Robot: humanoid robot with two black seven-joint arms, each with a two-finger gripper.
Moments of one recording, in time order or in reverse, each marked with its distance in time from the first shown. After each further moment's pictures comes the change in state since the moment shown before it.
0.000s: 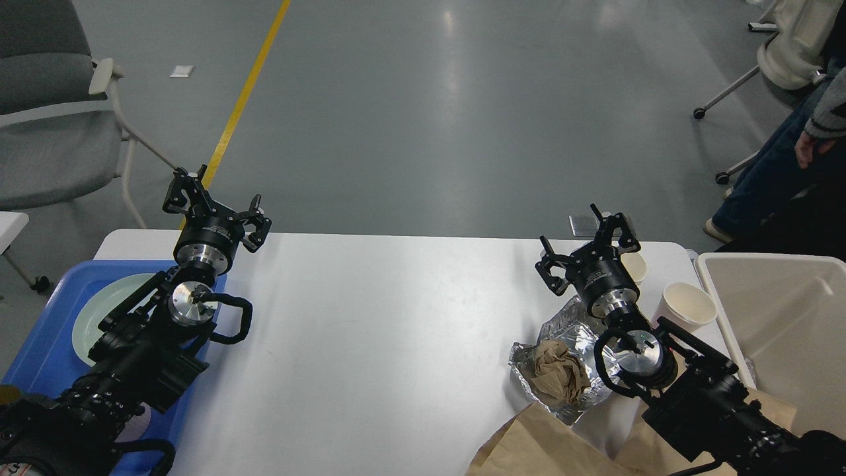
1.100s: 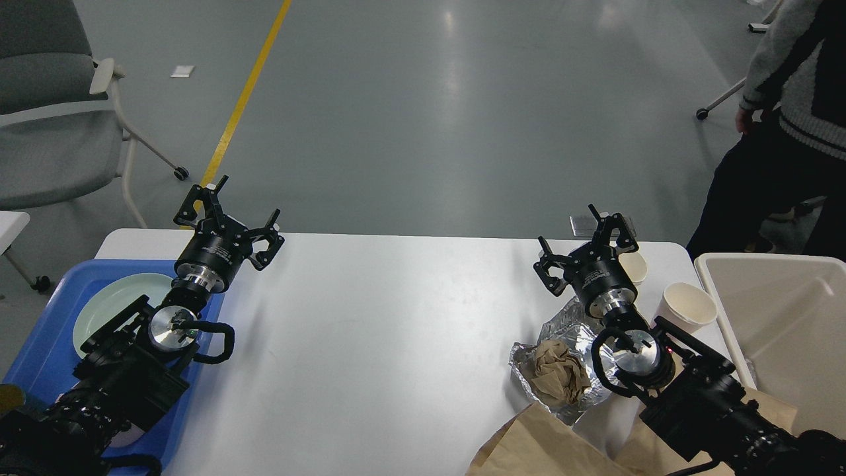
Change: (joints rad) left arm 0.029 0.024 0.034 0.046 -0.009 -0.224 0.097; right arm 0.002 0.007 0.000 0.000 0.000 -0.013 0.000
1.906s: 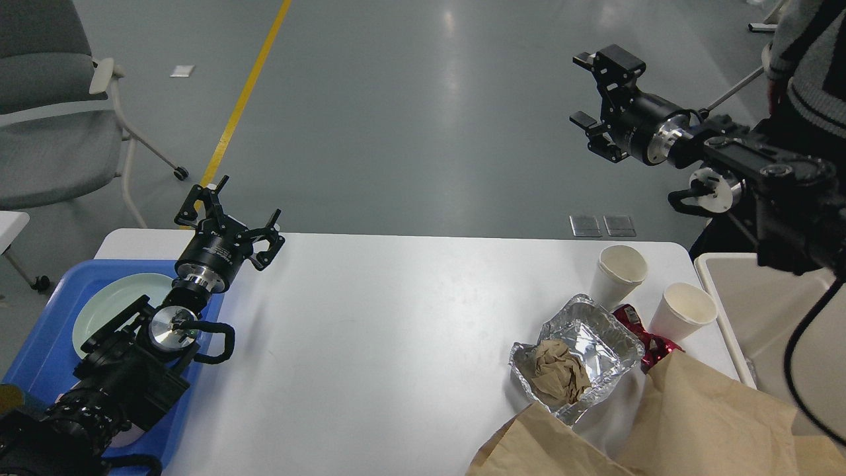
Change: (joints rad) left arm 0.000 -0.001 0.000 0.000 0.000 -0.001 0.000; right arm 0.748 -0.247 -1.102 -0.122 -0.003 0.019 -0.008
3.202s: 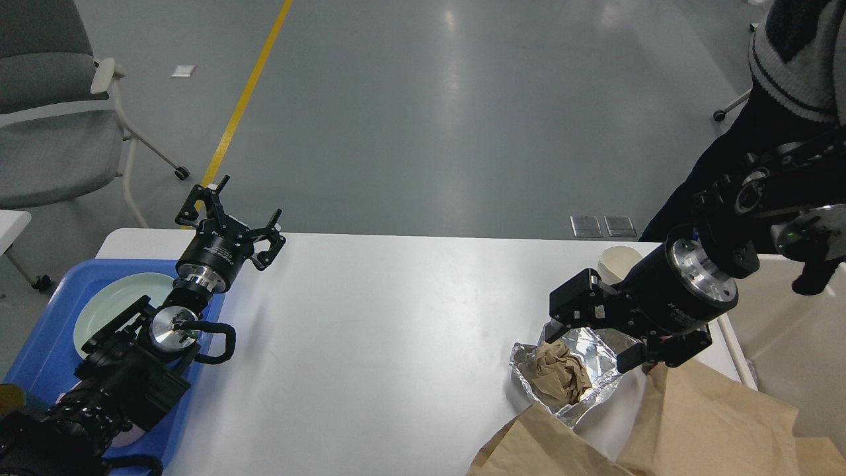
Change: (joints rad) left arm 0.001 -0.002 0.000 -0.001 0.000 -0.005 0.000; right arm 0.909 -0.021 -0.995 1.264 0.074 0.262 -0.249
